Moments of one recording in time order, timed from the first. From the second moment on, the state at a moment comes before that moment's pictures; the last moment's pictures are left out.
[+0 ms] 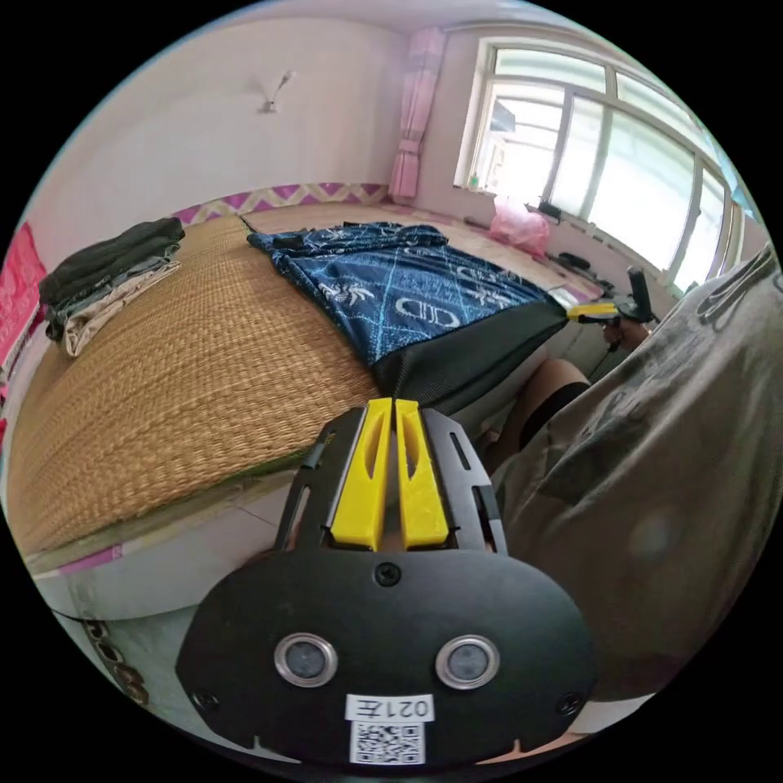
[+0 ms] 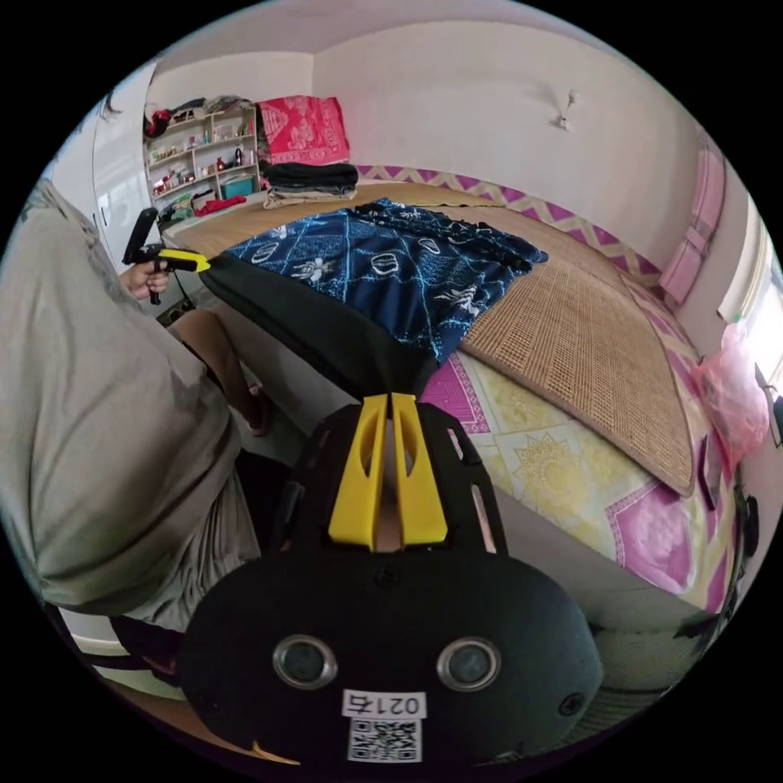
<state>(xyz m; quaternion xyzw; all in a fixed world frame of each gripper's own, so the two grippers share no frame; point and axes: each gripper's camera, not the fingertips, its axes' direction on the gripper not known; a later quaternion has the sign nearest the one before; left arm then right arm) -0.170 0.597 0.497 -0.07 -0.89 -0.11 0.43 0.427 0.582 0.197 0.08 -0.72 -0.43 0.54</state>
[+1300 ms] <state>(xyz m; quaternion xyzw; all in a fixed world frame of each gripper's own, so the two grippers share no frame) -0.164 0.756 0.333 0.07 -0.81 -0.21 0.55 0.238 0.625 0.391 -0.27 -0.89 -0.22 0.31</state>
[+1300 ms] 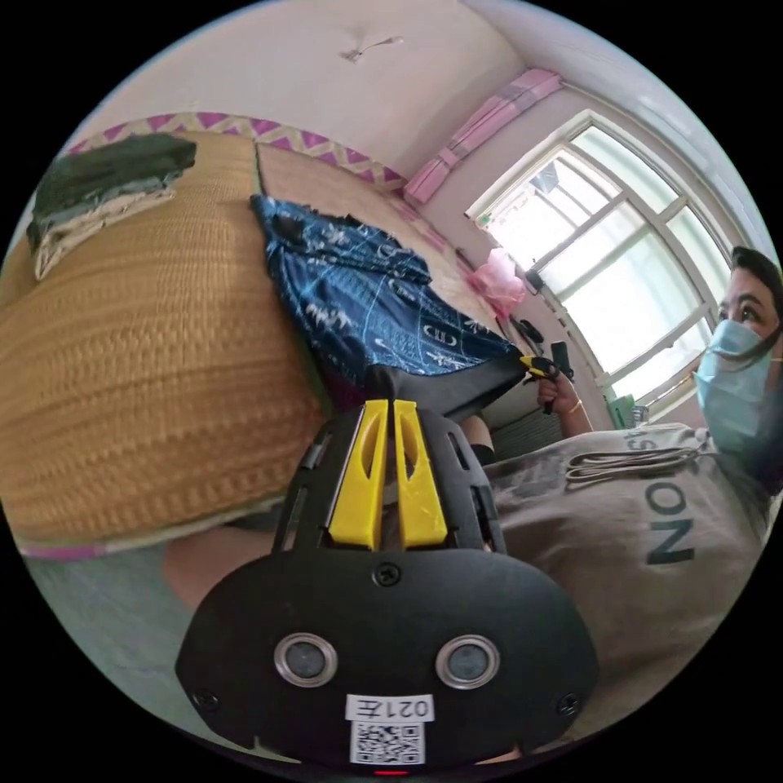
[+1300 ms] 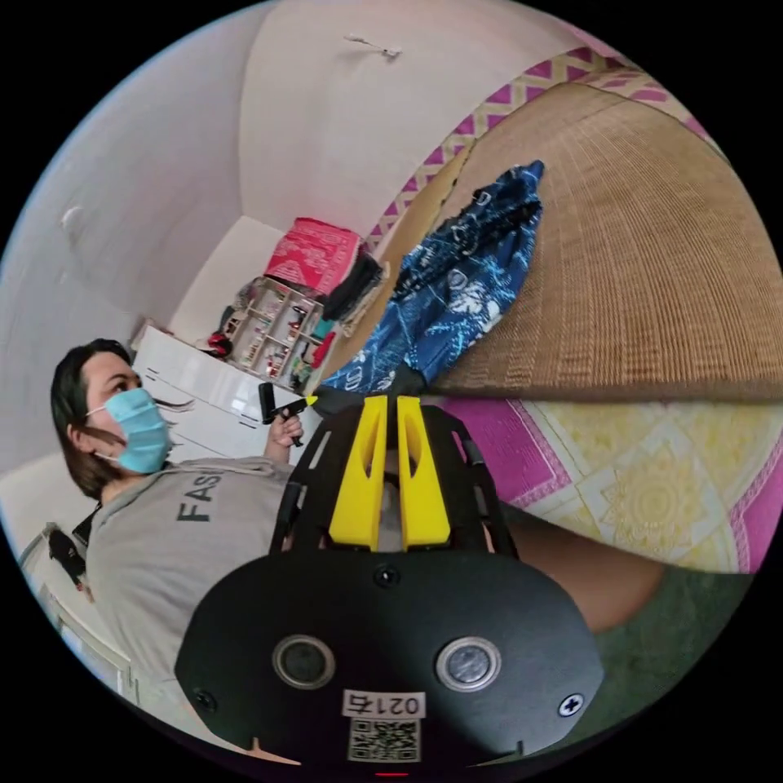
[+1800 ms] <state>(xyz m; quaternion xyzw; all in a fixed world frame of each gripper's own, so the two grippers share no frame) -0.213 0.564 0.022 0.11 -0.79 -0.19 0.58 -0.100 0.460 0.384 -0.29 -0.90 -0.17 0.27</state>
